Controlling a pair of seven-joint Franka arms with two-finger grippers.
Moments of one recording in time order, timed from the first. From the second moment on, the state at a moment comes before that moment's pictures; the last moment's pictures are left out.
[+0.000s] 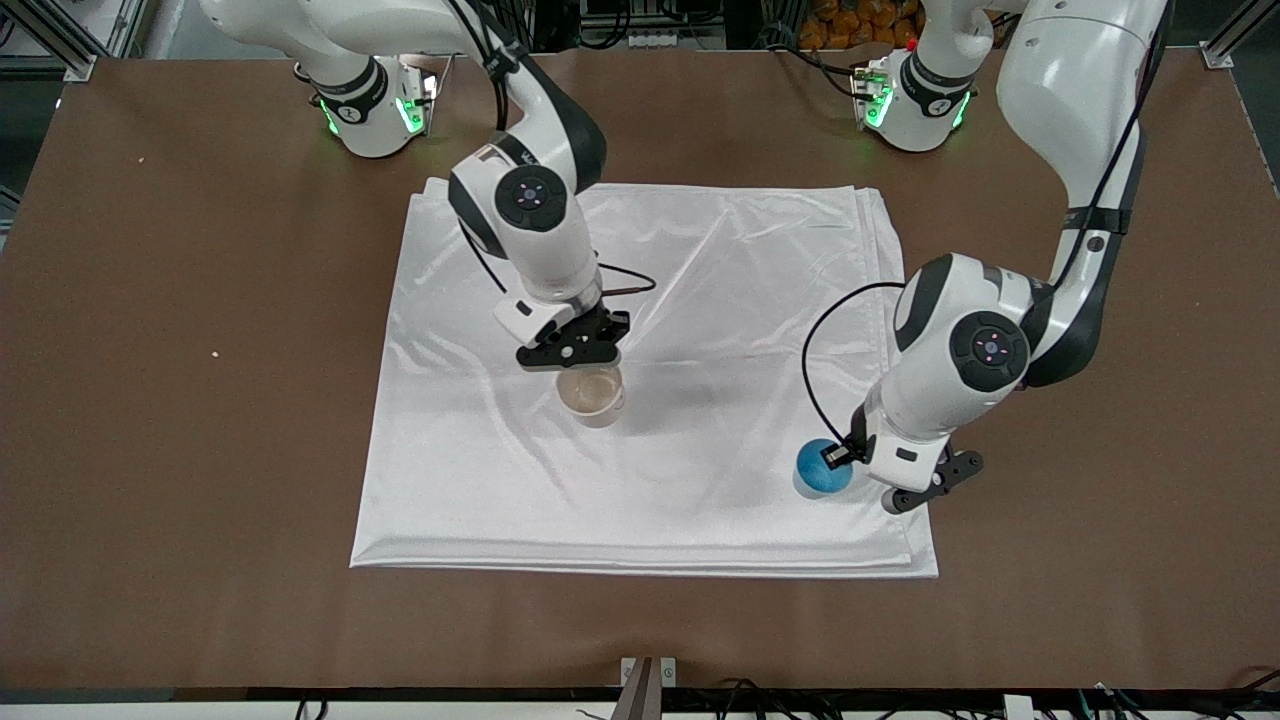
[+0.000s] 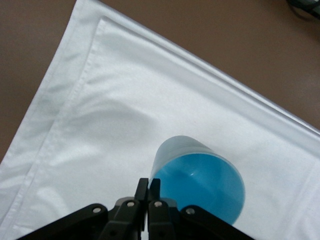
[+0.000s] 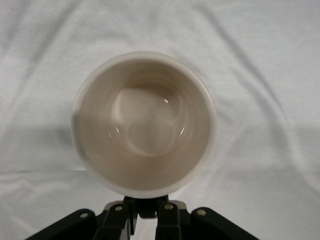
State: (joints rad) left arm -0.22 0.59 -0.18 -1.48 0.05 2.18 -0.86; right arm 0.73 0.51 -0.01 -1.62 0.01 2.23 0.70
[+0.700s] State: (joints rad) left arm -0.33 0.57 -0.18 -1.48 0.05 2.18 -1.02; right arm 0.88 0.70 -0.01 -1.45 0.01 2.23 0.78
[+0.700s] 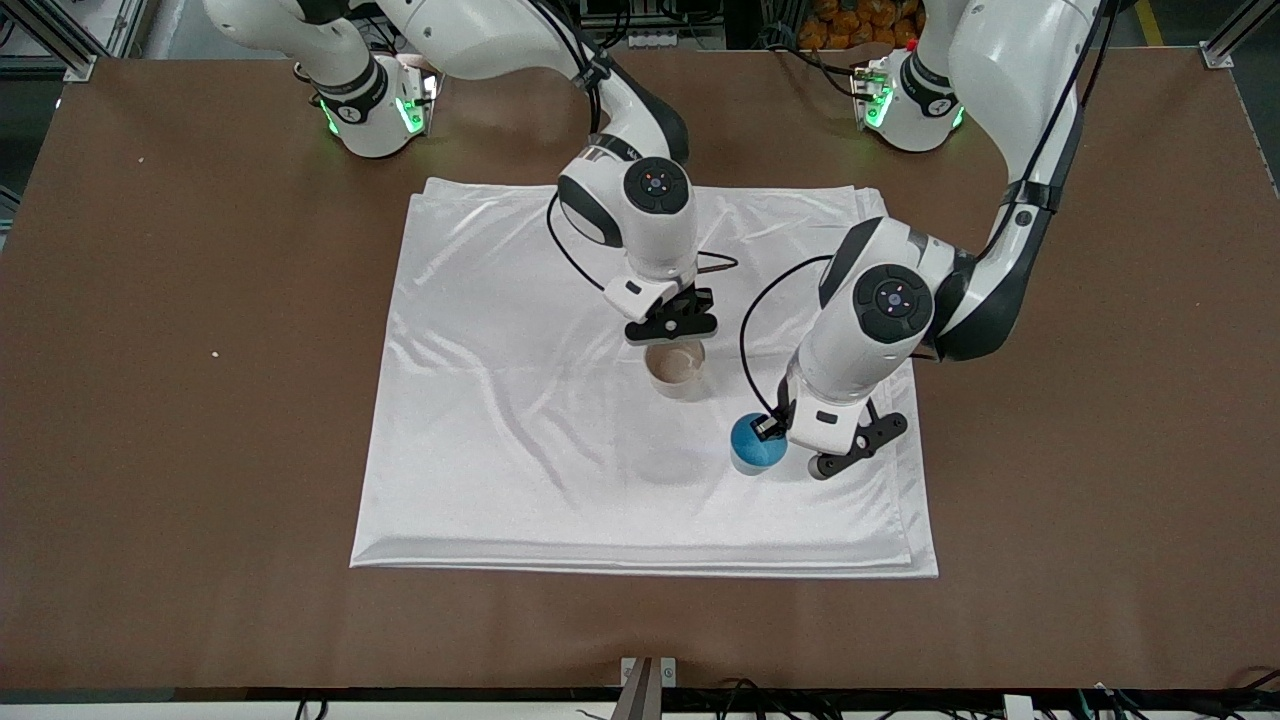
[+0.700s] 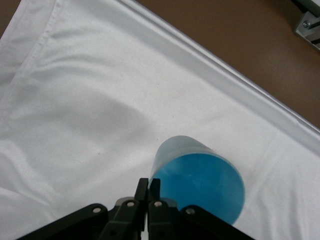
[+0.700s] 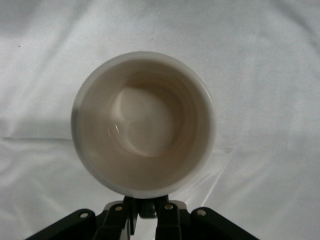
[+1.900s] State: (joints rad) left arm -0.40 0.57 -0.20 -1.47 0.05 2.03 -1.06; right arm 0.92 0.74 -0.03 -1.35 -0.02 2.18 0.80
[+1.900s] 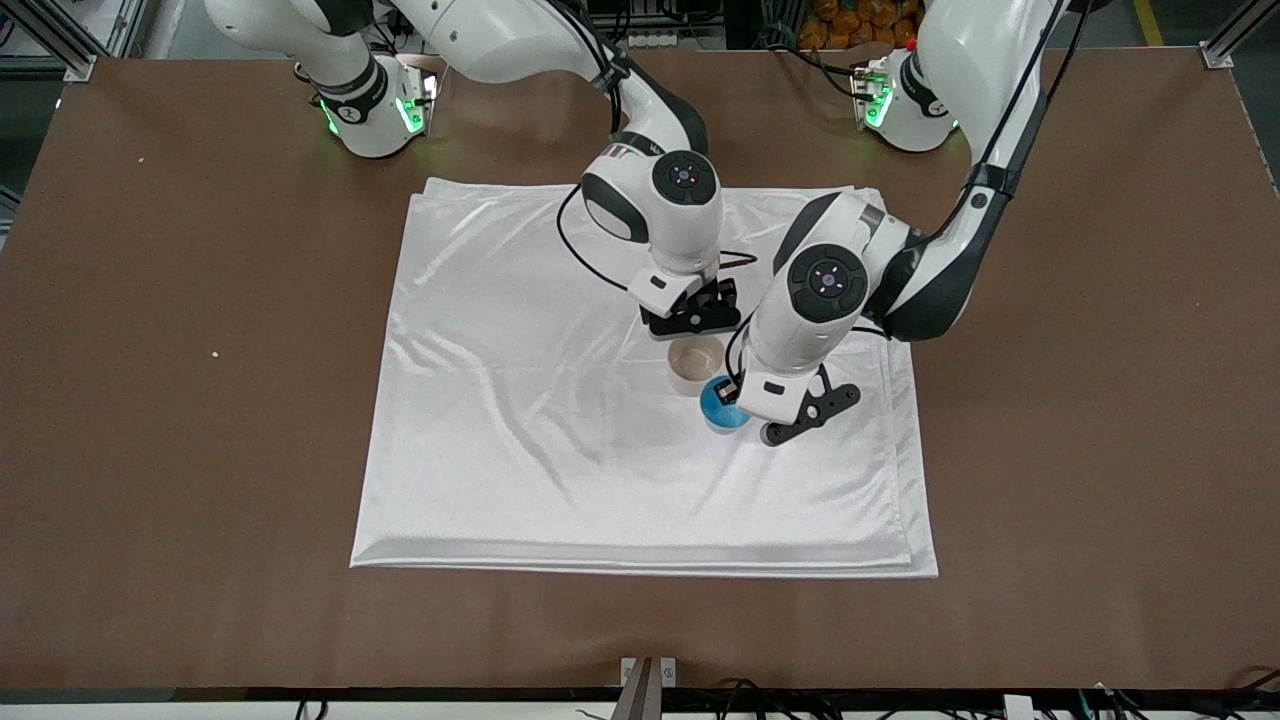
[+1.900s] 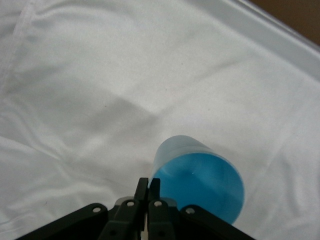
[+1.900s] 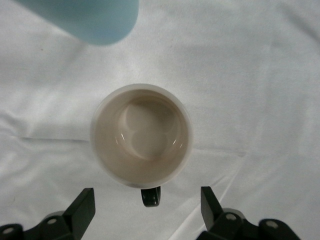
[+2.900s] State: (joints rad) left arm -0.42 0.58 -0.26 -1.48 0.00 1.92 -1.06; right arm 0.73 0.37 -0.03 -1.34 -0.02 1.75 0.49
